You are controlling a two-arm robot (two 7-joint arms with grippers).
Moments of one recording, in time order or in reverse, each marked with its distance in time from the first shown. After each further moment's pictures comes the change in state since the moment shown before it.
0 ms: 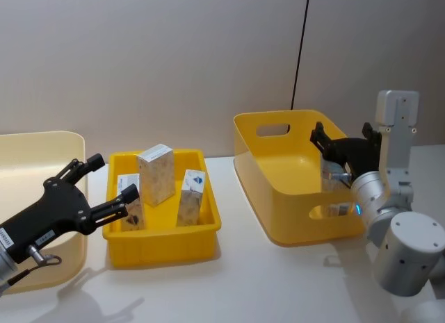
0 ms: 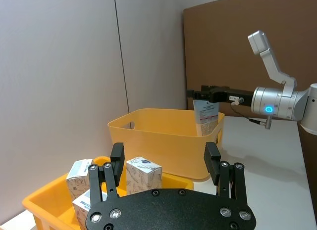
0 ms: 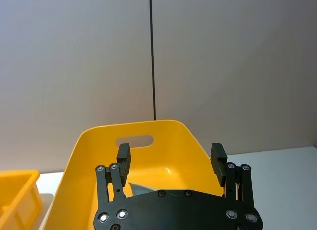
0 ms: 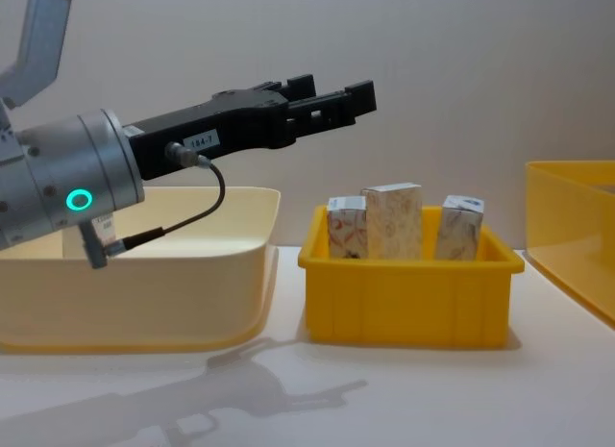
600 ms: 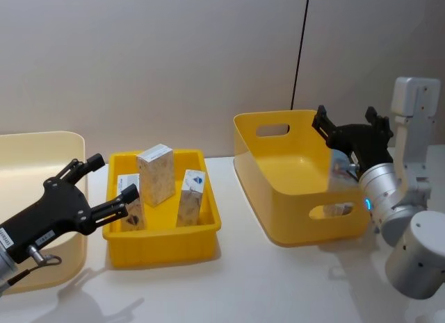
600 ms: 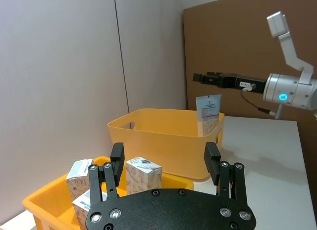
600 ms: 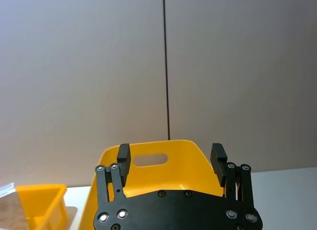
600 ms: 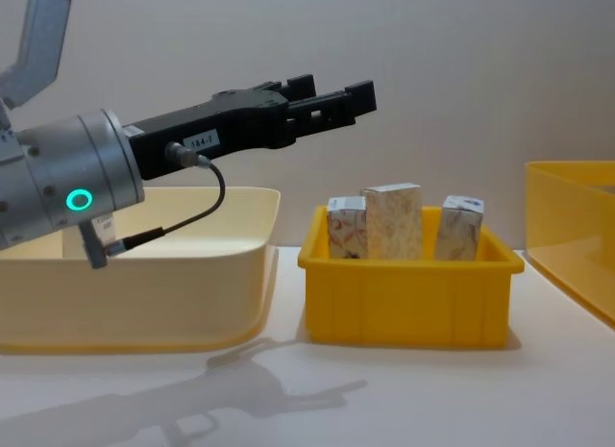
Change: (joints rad) left arm 0.000 0.000 0.000 0.000 0.000 0.000 0.000; right arm -0.047 -0.010 0.016 -0.130 0.030 0.005 0.063
